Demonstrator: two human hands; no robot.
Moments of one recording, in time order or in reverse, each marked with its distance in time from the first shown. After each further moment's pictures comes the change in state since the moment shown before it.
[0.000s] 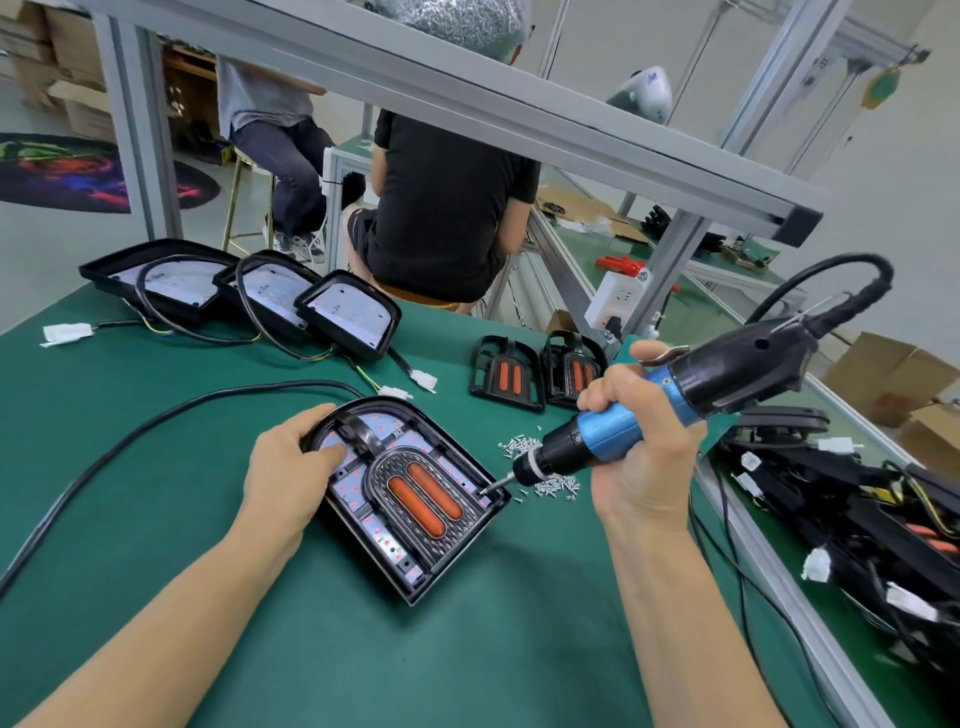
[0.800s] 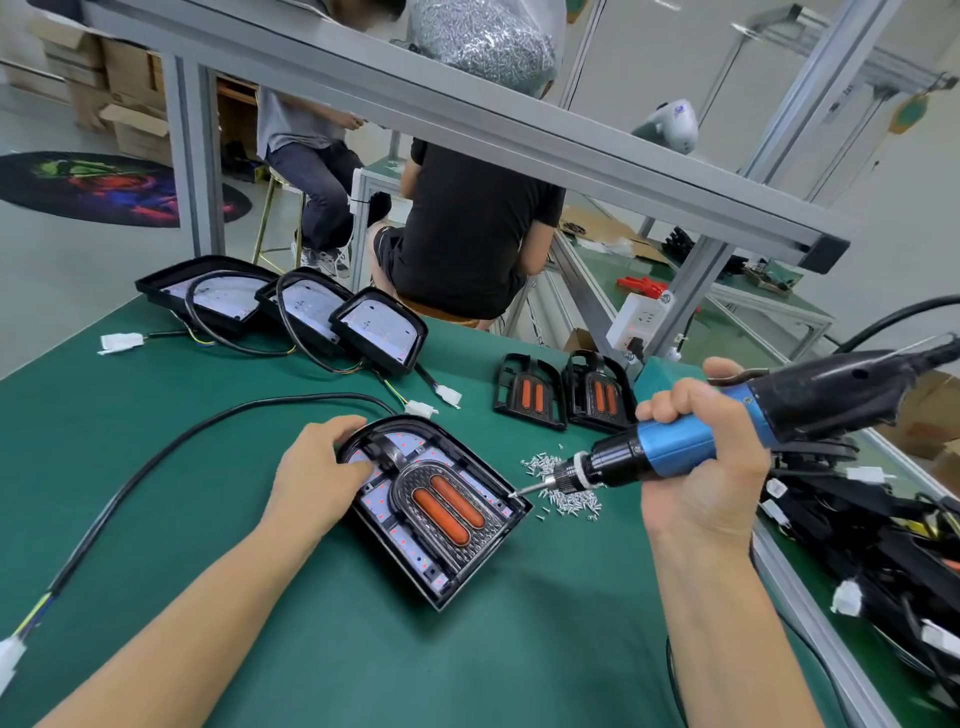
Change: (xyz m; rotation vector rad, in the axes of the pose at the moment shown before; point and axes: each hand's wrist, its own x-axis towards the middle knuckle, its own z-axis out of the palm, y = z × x) left_hand 0.006 0.002 -0.008 0.381 -0.015 0.028; right_hand 0.002 -0.020 0.003 0.115 0.054 0.005
